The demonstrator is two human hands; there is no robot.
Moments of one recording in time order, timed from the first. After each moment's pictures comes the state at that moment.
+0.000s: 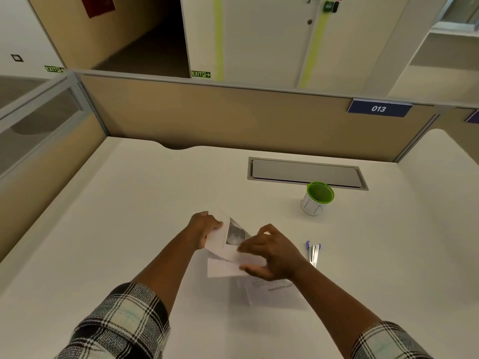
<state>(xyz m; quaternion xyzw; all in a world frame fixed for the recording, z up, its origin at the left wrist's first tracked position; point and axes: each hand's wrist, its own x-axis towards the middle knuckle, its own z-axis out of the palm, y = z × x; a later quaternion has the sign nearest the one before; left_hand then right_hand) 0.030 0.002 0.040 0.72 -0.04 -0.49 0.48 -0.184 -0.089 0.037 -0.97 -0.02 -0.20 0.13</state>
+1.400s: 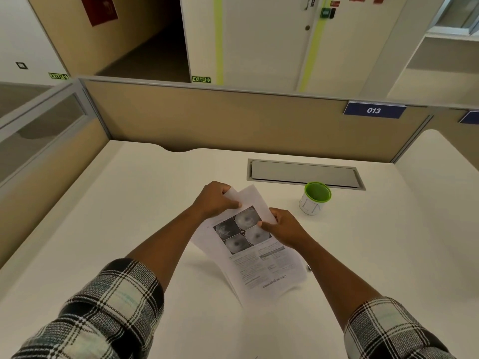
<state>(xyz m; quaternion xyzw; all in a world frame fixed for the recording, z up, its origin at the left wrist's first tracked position) 0.024 -0.022 0.108 0.80 -0.45 -0.26 0.31 -0.175 -0.128 0.052 -0.82 0.33 -0.10 0.45</state>
